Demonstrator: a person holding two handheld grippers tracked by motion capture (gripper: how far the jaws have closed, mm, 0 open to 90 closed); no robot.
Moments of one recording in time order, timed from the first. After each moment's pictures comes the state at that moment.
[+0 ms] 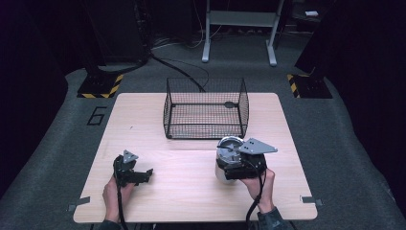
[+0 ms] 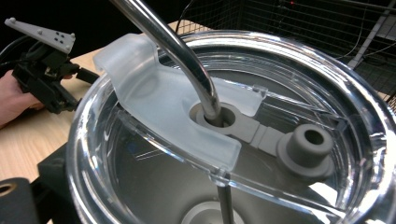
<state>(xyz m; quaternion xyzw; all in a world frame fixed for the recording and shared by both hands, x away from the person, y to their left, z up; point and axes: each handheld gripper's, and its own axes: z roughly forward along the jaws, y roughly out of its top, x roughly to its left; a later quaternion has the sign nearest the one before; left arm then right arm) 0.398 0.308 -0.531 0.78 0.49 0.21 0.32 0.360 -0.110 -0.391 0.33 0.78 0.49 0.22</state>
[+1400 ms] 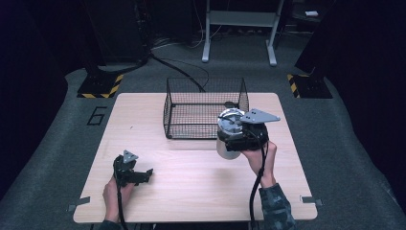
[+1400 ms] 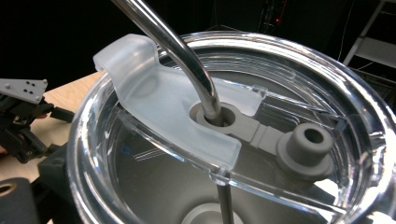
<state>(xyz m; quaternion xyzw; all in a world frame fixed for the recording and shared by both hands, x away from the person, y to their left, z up) 0.398 0.308 -0.531 0.78 0.49 0.21 0.33 0.409 -0.110 -0.334 0.33 0.77 0.49 0.25</state>
